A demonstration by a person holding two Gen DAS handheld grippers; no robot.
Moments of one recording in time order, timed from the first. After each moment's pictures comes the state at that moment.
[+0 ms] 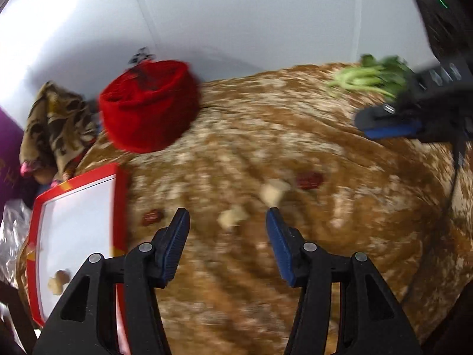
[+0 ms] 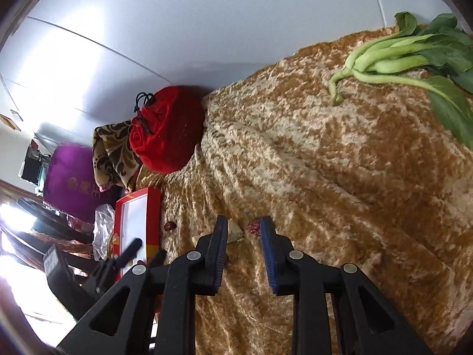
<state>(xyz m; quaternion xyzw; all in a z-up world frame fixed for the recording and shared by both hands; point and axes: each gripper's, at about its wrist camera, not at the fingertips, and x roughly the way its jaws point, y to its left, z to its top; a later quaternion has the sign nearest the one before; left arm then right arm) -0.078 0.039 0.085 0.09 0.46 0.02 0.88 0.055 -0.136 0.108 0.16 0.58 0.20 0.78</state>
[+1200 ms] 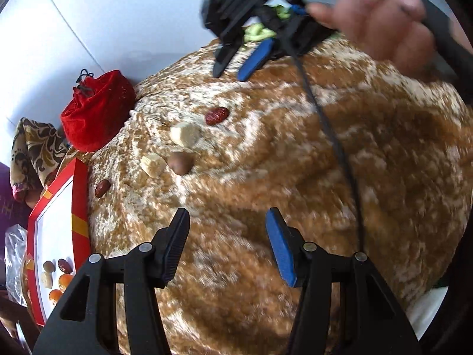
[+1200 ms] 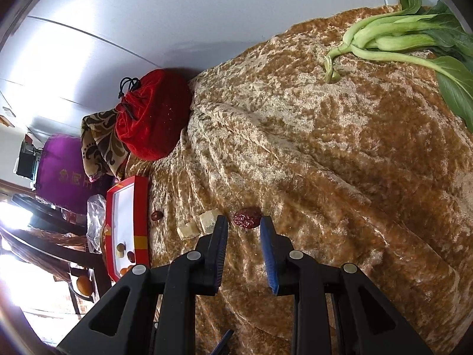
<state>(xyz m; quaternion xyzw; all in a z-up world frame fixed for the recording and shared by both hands) -0.162 -0.027 0.047 0.19 0.45 -0.06 0.87 0.059 -0.129 0.080 0.15 0.62 0.20 0.75</state>
